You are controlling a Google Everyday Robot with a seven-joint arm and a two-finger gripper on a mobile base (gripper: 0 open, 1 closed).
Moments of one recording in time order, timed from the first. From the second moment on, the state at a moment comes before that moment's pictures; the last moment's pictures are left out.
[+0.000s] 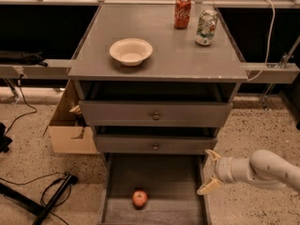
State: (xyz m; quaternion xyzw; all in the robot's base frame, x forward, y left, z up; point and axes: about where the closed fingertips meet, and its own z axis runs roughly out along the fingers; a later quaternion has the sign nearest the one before) arm 0.519 -0.226 0.435 -0.55 0.74 0.17 0.35
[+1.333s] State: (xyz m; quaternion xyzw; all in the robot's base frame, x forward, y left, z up) arm 0.542 -0.108 0.232 -0.64 0.67 0.19 0.31
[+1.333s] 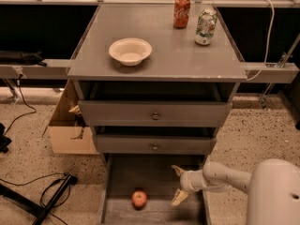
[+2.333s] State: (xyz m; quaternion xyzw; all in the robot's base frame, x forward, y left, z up) arm 0.538 -0.005 0.163 -0.66 0.63 0.30 0.29
